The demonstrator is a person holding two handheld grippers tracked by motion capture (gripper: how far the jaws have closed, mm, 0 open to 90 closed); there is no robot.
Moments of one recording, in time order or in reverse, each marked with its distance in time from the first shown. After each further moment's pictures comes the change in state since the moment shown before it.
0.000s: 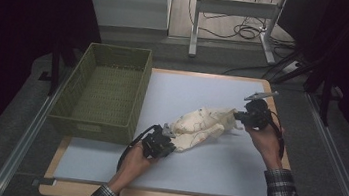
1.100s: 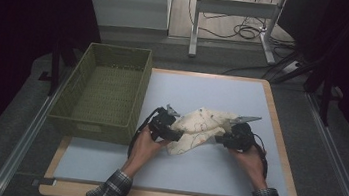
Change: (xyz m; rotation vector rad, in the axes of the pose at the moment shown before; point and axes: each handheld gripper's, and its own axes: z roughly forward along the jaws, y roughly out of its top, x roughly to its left) left arm 0.036 0.049 0.022 -0.060 0.145 -0.127; right arm 0.043 -0.062 0.046 -0.014 0.200 0.048
